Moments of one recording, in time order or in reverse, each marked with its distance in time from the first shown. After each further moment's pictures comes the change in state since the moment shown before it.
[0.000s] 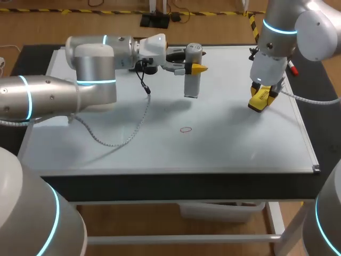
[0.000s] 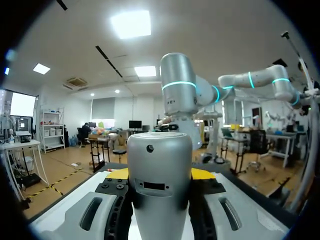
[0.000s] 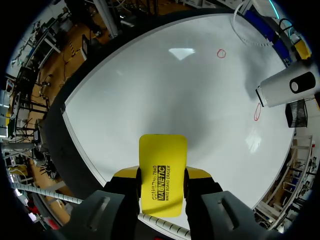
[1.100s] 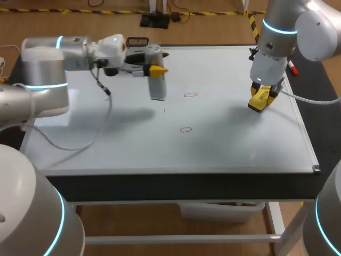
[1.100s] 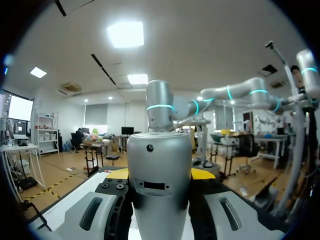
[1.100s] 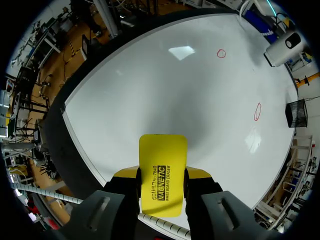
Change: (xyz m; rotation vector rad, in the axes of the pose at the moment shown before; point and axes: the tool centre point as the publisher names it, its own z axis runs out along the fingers) left arm 0.039 -0.028 -0.106 0.053 0.082 0.006; right arm 0.000 0.000 0.000 0.000 0.000 0.000
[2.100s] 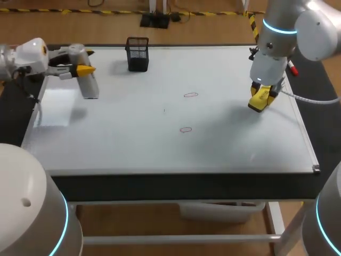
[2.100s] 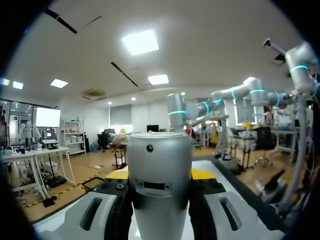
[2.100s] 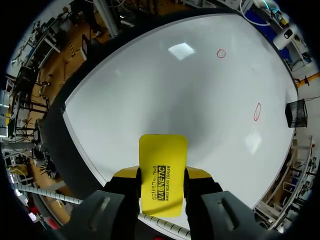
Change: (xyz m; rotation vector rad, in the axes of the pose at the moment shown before) left arm 0.016 -0.025 -0.211 -0.026 -0.215 0.062; right arm 0.000 0.000 0.000 0.000 0.000 0.000
